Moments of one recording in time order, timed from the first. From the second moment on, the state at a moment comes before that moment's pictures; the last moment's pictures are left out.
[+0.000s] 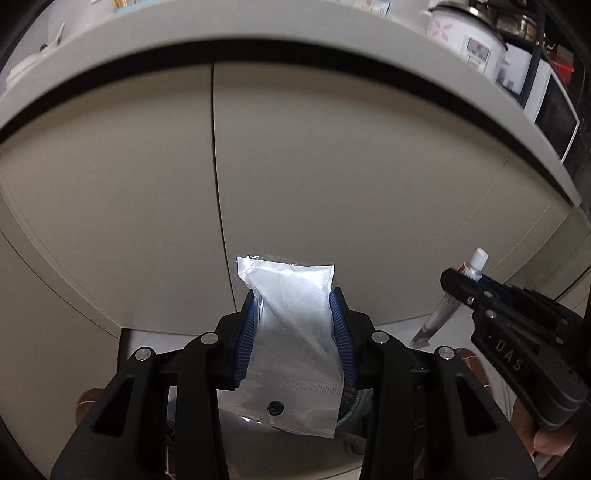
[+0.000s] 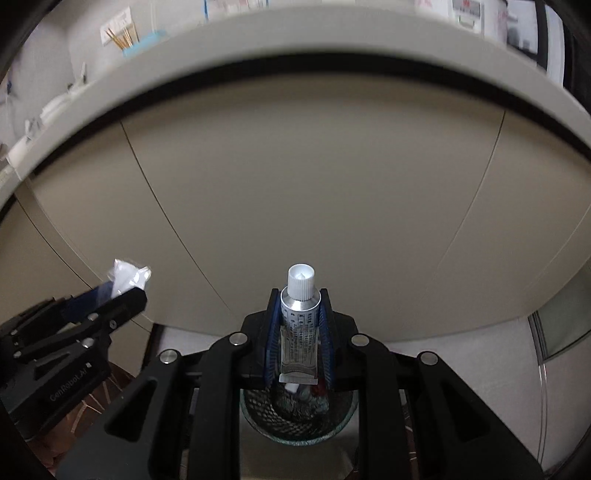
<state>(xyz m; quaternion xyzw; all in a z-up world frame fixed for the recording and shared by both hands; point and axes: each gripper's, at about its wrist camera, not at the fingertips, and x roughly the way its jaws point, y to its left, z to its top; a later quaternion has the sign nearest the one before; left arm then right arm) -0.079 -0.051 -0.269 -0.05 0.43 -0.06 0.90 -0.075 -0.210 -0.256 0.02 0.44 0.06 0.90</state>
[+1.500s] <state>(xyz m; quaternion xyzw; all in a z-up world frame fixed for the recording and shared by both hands) -0.020 -0.076 -0.554 -0.07 0.62 -0.08 0.78 -0.032 -0.223 -0.523 0.02 0.64 0.00 0.77</state>
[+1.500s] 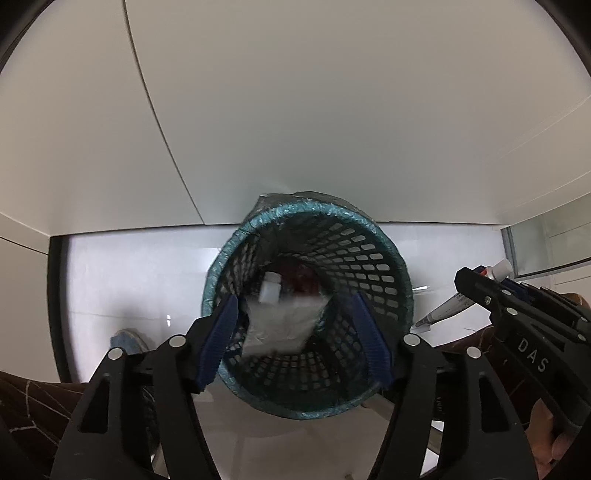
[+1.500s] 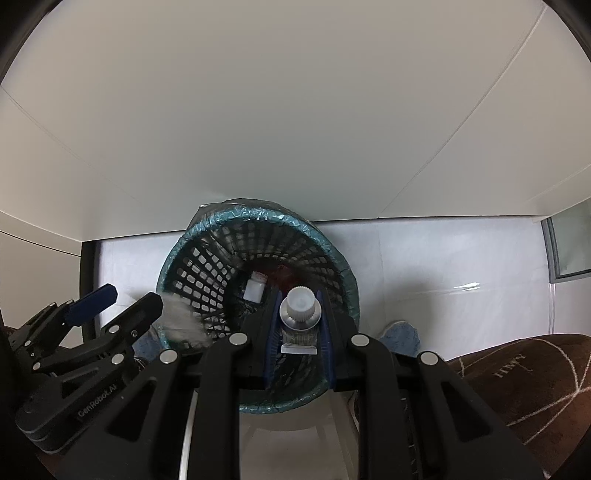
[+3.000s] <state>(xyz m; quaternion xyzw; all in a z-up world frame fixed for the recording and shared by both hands) -0.046 -0.036 -0.470 -0.03 0.57 -0.02 0.82 -0.045 -0.226 -0.440 0.02 0.55 0.02 0.83</state>
